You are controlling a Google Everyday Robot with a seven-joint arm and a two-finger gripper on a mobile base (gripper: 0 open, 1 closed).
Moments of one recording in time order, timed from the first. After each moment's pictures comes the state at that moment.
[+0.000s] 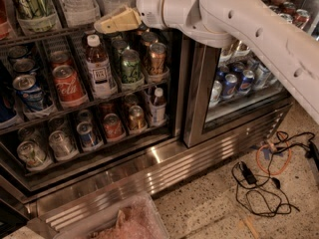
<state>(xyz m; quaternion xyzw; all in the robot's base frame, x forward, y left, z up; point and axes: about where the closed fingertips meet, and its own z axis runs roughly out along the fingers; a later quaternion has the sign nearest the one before) 0.687 0.091 1.055 -0.47 0.54 0.20 0.67</state>
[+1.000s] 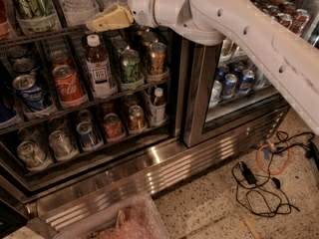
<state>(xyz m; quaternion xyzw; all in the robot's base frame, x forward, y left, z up) 0.693 0.112 1.057 -0.48 0.52 0.22 0.67</state>
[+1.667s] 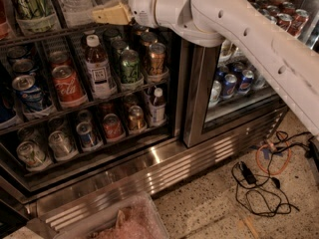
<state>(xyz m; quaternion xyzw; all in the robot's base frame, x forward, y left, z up) 0.695 0.114 1.058 -0.47 0.52 0.23 0.68</state>
